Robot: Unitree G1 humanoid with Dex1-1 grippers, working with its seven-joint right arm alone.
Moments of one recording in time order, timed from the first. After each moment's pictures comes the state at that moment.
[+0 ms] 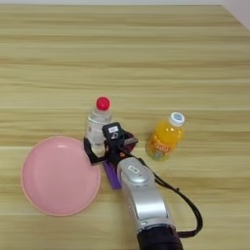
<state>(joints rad) -0.04 -0.14 0.05 0.17 -0.01 0.23 0.22</state>
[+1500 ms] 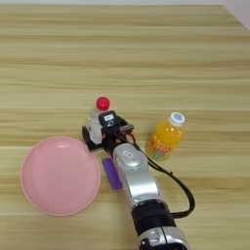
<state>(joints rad) -0.22 -0.14 0.04 0.43 -0.05 0.10 0.20</state>
